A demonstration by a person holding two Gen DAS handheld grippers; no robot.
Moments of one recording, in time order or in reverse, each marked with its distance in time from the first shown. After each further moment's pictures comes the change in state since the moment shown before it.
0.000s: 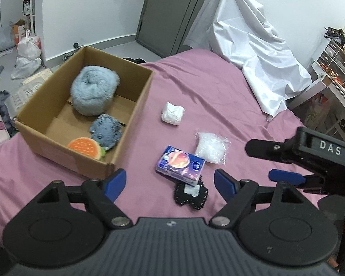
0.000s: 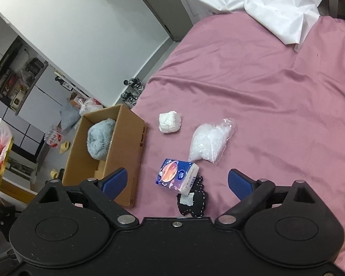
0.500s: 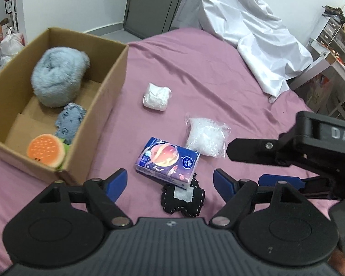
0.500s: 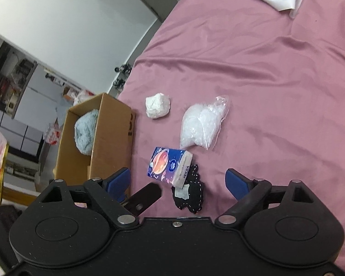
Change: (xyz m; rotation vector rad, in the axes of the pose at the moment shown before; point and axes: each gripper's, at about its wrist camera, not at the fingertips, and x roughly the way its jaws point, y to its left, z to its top) left arm 0.070 -0.017 -0.004 0.056 0.068 -0.018; right arm 0.033 -0.018 0.003 0.087 0.114 0.008
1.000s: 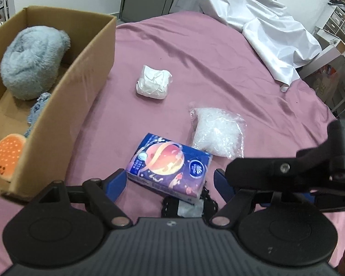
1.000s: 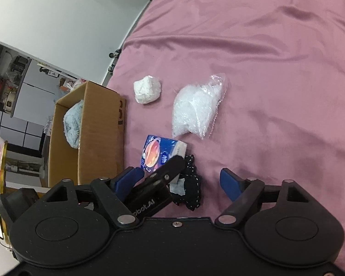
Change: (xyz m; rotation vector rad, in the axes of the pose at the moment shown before) left arm 0.059 0.002 0.001 0.019 0.036 0.001; right arm 0.030 -0.018 0.006 0.077 0.105 0.019
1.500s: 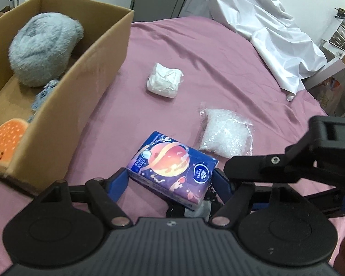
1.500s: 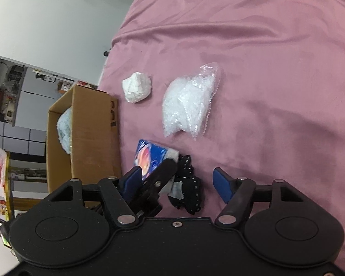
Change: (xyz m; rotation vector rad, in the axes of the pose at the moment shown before) left arm 0.001 0.012 -0.010 -0.068 -0.034 0.000; right arm 0.015 -0.010 0.010 0.075 0.045 0.011
